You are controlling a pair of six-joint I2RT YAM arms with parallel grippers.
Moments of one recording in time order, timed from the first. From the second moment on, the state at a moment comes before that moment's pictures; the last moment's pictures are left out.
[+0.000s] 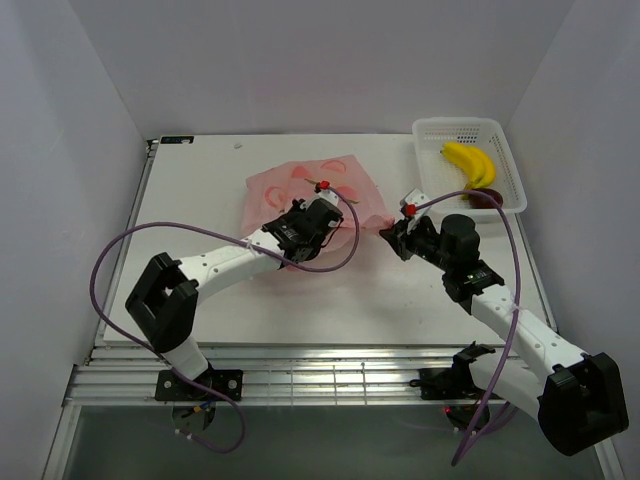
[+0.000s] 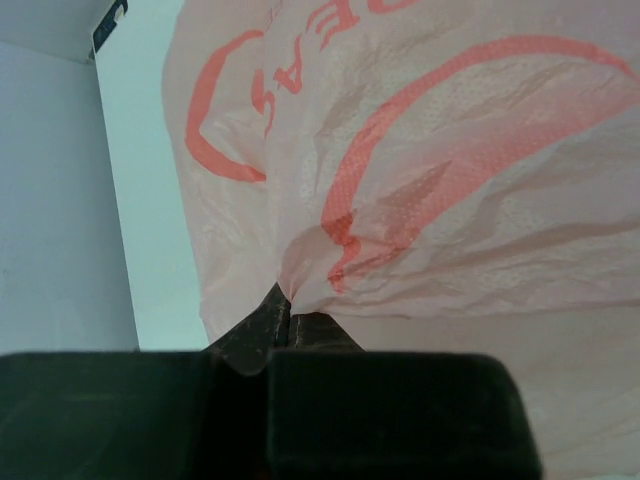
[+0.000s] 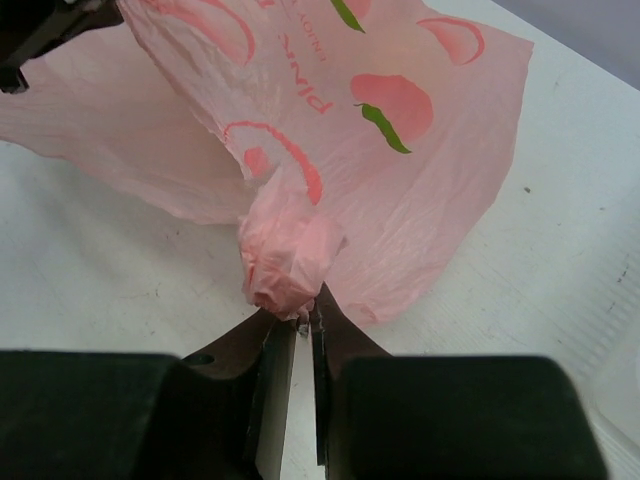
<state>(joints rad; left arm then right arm) -0.86 1.66 1.22 -0.45 -0.87 0.08 0.41 0.99 0.57 0.21 -0.41 -0.15</state>
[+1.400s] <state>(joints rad) -0.85 1.53 1.40 -0.61 -0.41 -0.12 0.51 0.90 0.75 -0.03 -0.59 0.14</state>
